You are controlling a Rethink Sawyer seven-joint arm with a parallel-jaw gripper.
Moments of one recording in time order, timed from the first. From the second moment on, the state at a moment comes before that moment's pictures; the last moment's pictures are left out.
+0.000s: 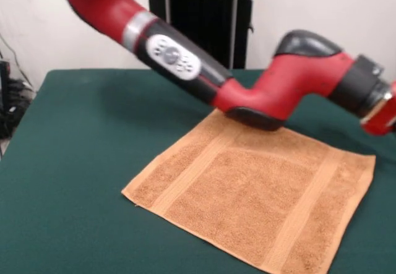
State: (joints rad) arm -0.80 0.40 1.11 1.68 -1.10 -0.06 2.56
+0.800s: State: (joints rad) arm -0.15 -0.29 0.62 1.83 -0.34 0.57 2.66
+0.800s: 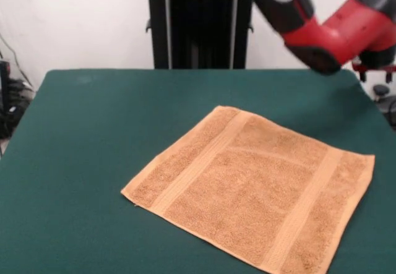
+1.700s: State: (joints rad) arm -0.18 -0.53 0.33 1.80 -0.31 0.88 2.66
